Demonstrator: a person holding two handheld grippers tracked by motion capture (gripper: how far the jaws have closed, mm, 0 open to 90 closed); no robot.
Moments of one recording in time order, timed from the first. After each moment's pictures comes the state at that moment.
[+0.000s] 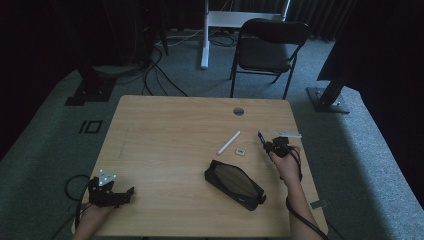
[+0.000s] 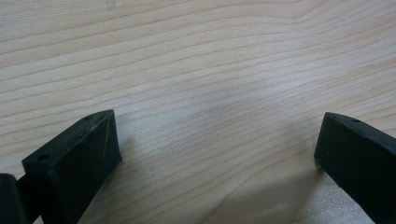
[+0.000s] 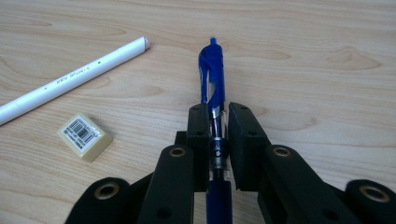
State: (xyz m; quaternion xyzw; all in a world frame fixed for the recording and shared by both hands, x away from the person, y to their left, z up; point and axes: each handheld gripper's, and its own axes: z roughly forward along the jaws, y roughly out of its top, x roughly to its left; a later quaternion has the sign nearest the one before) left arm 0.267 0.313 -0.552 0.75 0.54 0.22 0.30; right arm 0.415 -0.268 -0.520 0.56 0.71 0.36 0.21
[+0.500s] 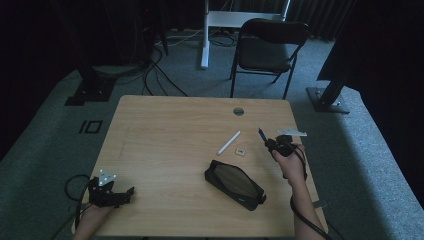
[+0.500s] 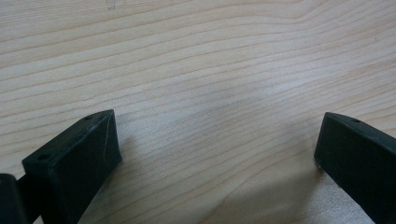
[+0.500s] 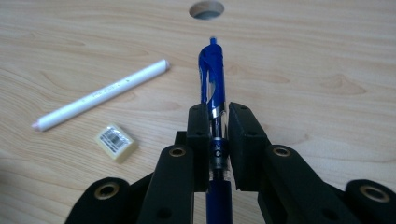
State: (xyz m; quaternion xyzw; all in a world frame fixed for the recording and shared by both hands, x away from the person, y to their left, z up) left arm 0.267 0.313 -0.552 0.75 0.54 0.22 0.30; right arm 0.403 -0.269 -0.493 0.54 0.72 0.39 0.21
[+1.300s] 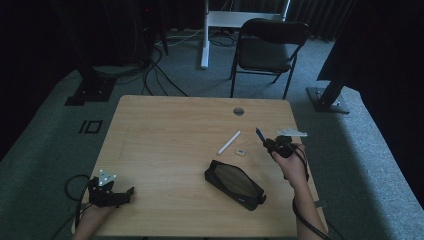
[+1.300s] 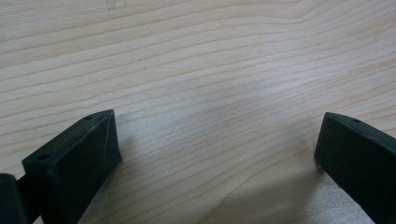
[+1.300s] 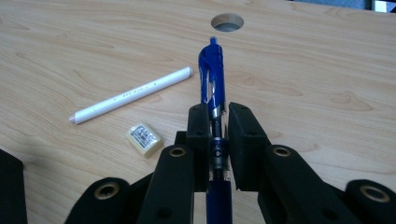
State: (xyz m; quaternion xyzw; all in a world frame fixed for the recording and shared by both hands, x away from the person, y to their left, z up) left arm 0.267 0.313 -0.552 0.75 0.54 0.22 0.30; right arm 0.390 -0.262 -0.477 0.51 0.73 0.40 0.21
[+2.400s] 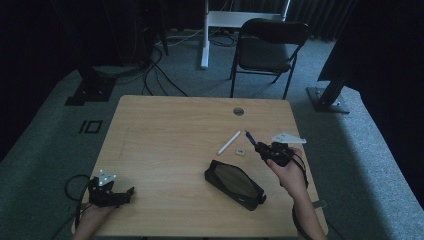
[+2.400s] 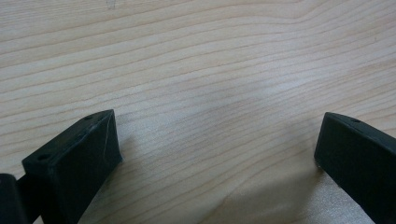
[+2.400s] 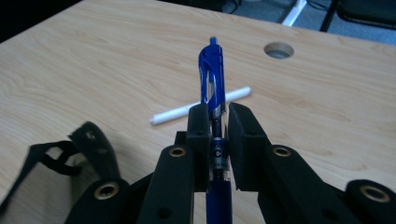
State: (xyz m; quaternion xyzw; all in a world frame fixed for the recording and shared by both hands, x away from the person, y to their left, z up) left arm 0.267 0.313 -0.552 0.75 0.54 0.22 0.30; right arm 0.346 -0.232 -0.443 0.45 0.75 0.44 0.21
